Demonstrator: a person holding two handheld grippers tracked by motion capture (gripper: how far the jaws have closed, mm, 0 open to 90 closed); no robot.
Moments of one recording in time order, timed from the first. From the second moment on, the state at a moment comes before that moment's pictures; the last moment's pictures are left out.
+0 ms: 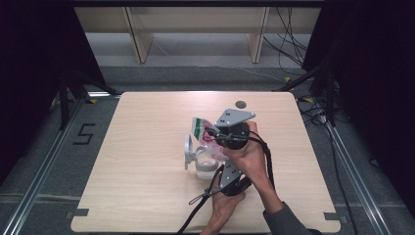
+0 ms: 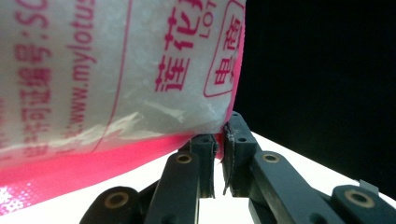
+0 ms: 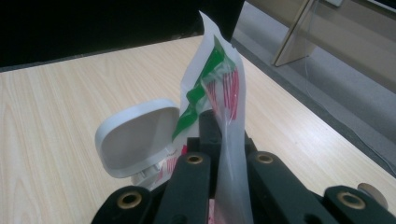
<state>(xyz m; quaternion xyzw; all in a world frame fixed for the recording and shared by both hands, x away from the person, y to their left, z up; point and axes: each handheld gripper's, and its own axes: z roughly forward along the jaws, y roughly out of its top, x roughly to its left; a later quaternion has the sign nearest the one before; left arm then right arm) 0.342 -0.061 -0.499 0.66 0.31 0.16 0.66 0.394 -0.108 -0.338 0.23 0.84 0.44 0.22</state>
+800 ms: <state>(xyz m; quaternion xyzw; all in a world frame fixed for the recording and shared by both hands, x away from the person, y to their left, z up) 0.343 -0.061 -0.499 0.66 0.31 0.16 0.67 0.394 -0.107 -0.336 0.23 0.84 0.44 0.22</state>
